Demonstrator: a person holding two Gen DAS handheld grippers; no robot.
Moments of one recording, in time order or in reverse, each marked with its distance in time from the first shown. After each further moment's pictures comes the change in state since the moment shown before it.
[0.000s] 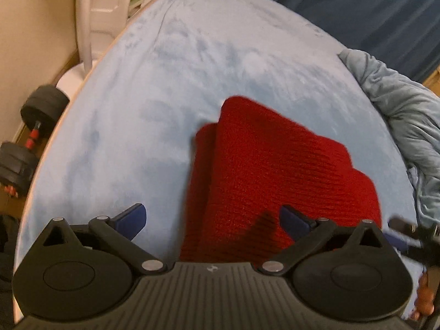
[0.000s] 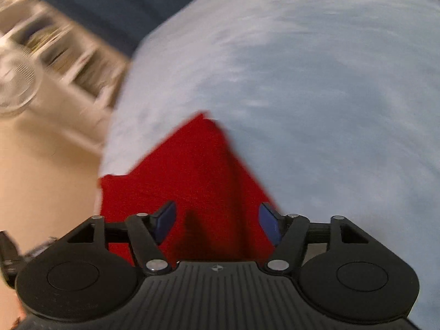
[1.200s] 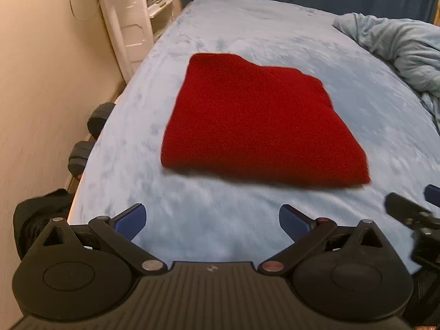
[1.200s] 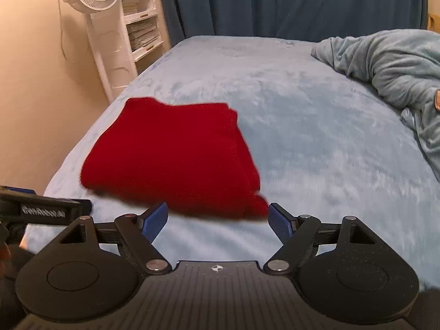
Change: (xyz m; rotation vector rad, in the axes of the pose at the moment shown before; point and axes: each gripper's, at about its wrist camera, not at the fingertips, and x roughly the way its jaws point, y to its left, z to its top) left arm -0.137 -0.127 -0.205 0.194 -0.104 0.322; right arm -0.171 0.081 -0.188 -0.498 -0.147 -0.297
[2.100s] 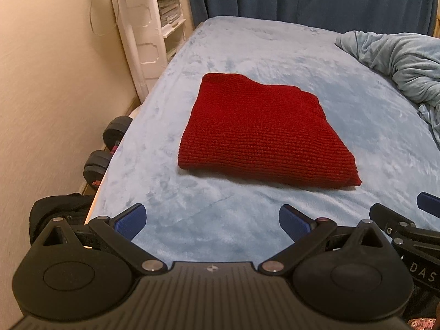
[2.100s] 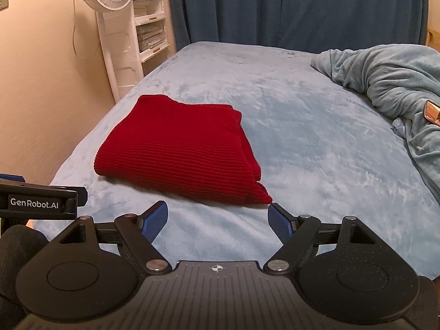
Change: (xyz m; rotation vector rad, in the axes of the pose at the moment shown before) left arm -0.051 0.000 -0.023 -0.013 -0.092 0.044; right arm -0.034 0.020 -0.017 -0.040 -0.043 -0.026
